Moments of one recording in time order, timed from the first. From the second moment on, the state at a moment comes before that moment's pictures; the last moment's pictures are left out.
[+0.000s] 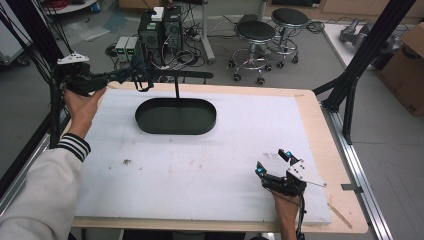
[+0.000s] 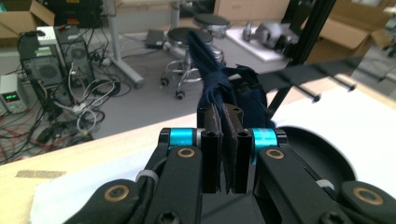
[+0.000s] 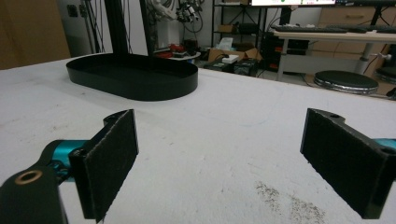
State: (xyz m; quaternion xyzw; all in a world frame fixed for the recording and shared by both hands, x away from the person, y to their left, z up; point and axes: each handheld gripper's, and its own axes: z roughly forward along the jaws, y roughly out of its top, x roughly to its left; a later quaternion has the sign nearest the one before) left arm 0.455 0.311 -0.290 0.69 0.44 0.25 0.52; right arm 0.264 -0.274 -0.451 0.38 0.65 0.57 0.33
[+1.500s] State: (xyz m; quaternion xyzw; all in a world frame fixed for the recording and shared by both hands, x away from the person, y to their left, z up) left arm 0.393 0.305 -0.361 0.73 0.38 0.19 0.53; right arm 0.265 -0.276 -0.451 0.38 0.65 0.57 0.32
